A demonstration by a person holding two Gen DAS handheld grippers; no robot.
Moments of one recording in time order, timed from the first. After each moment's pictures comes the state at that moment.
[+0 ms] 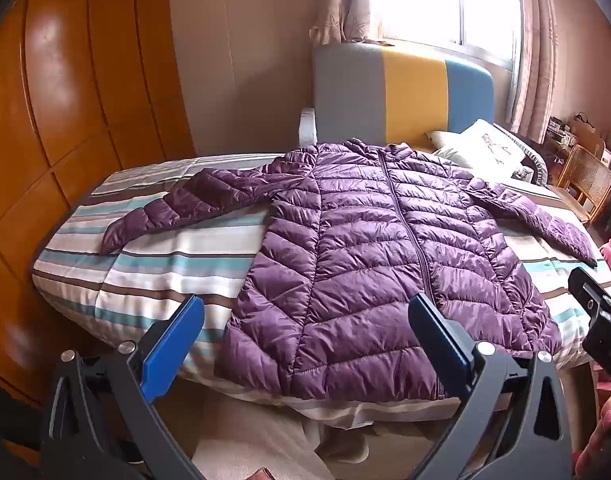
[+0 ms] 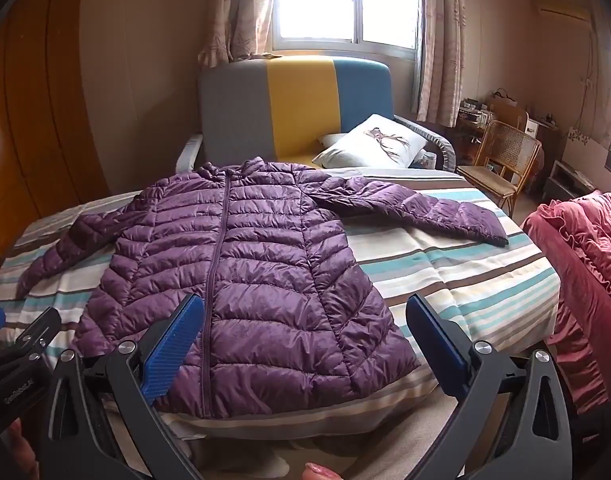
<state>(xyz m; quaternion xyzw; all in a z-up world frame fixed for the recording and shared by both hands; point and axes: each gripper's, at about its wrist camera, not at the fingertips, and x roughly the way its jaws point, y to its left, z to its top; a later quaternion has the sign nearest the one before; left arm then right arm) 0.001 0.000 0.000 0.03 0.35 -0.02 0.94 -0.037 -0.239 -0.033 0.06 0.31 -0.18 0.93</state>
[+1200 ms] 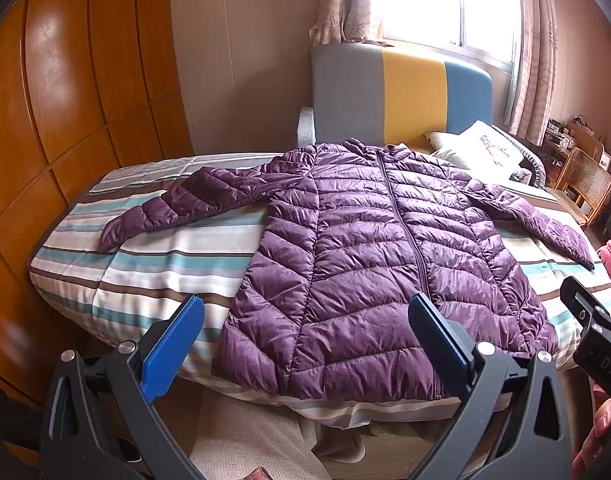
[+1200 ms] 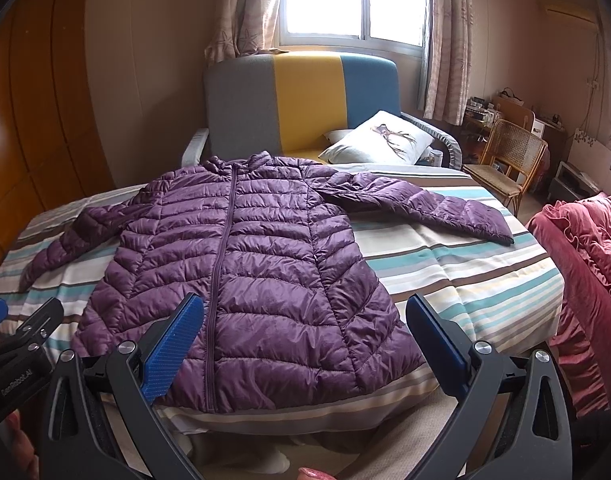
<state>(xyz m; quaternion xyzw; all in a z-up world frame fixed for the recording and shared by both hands) -0.002 0.000 0.001 0.03 0.35 -0.02 0.94 -0.041 -0.235 -0.032 0.06 0.31 -0.16 0.93</state>
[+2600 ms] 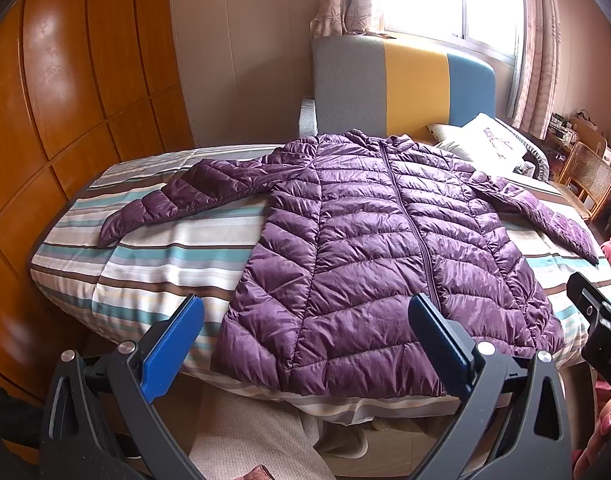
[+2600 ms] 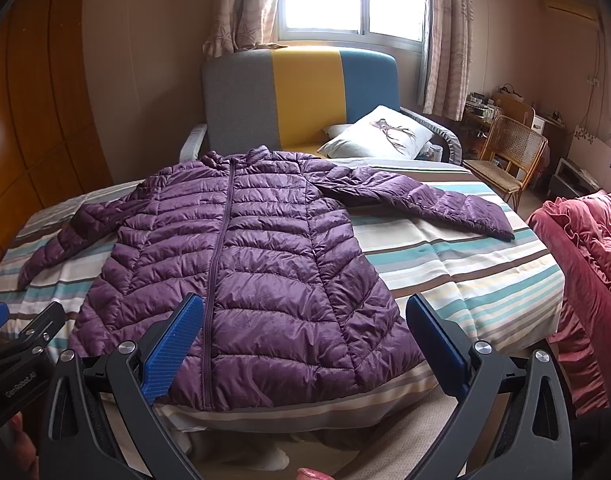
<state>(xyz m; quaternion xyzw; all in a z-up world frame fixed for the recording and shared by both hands) 0.003 -0.002 -0.010 0.03 0.36 -0.01 0.93 -0.039 -0.236 -0.037 0.06 0.32 -0.17 0.93</state>
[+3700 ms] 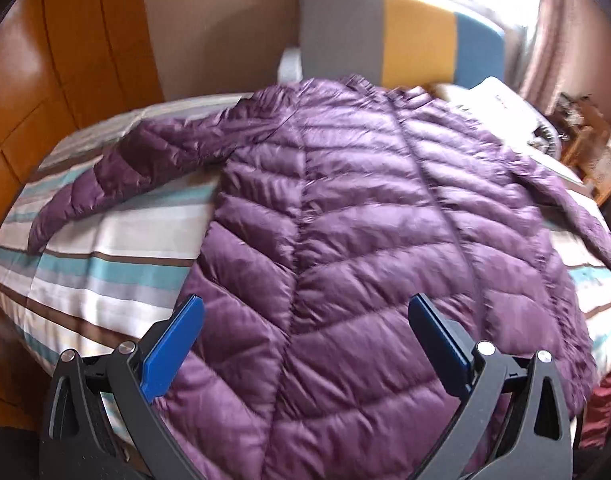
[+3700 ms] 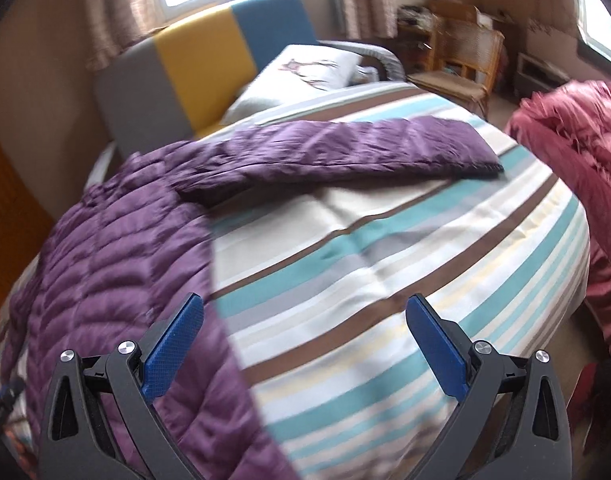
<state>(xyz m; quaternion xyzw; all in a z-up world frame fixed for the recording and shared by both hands) 0.157 -0.017 -0.091 0.02 0.46 -0.04 0.89 0.043 -0.456 -0.121 0.23 0.37 -0.25 0.86</state>
